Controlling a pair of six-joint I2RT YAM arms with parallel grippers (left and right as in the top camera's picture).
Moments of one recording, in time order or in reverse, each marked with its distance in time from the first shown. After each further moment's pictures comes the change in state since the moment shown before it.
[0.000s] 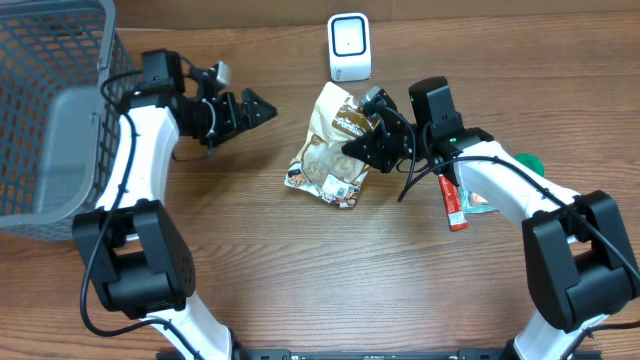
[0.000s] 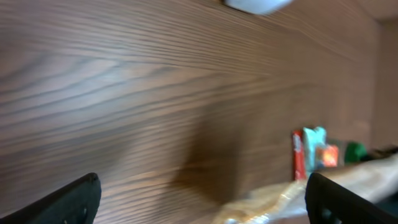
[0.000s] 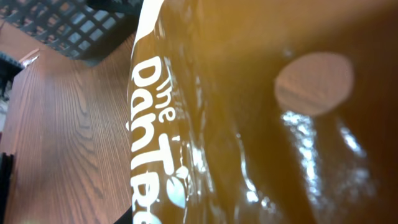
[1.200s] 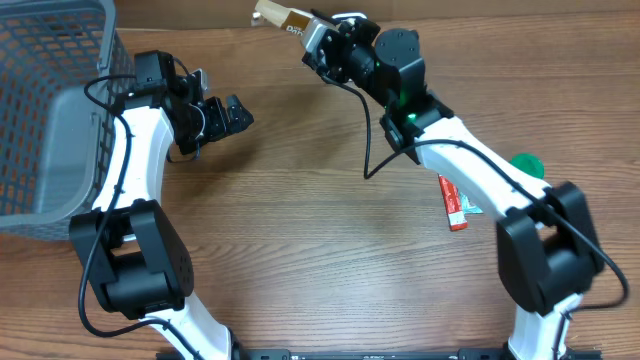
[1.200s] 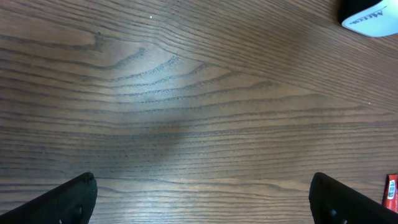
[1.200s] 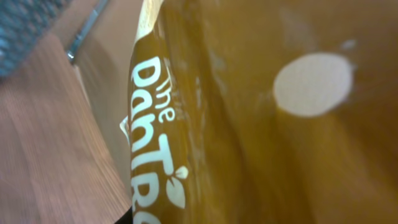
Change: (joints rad) left arm 0.021 0.000 0.001 -0.003 -0.316 -0.043; right arm 0.129 0.138 0.338 0.599 0.552 -0.635
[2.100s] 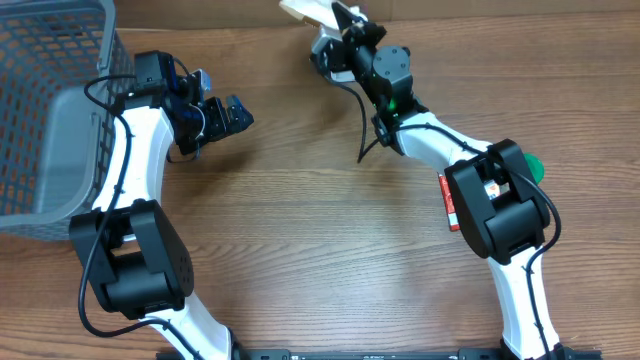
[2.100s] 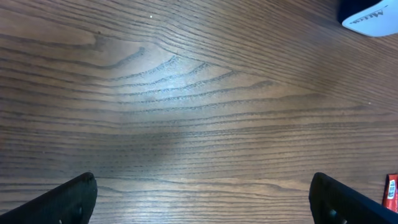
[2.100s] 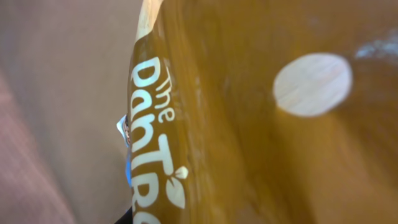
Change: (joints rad) left arm 0.000 0.000 0.000 -0.002 0.000 0.000; right arm -0.047 0.330 0.119 0.349 0.163 -0.185
